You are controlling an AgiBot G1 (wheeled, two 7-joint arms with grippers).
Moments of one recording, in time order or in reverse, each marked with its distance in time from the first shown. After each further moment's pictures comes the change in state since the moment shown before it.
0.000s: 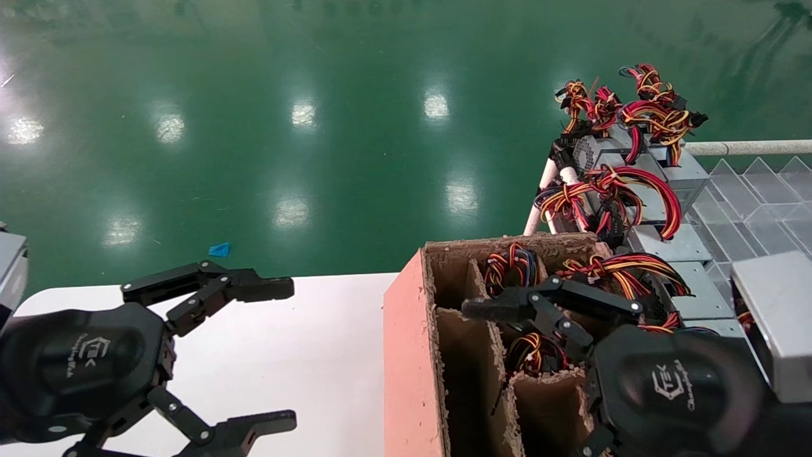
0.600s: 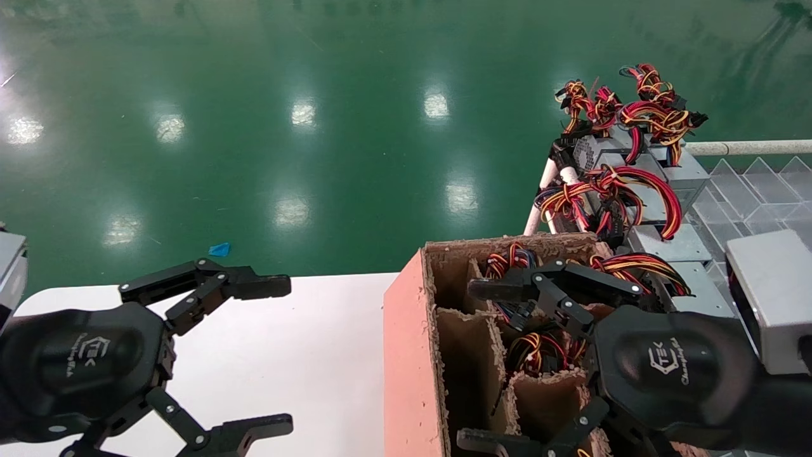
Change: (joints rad) left arm 0.000 0.000 0.000 0.000 0.000 0.000 0.000; right arm 0.010 -0.003 -0.005 -0.013 -0.005 0.005 -0.006
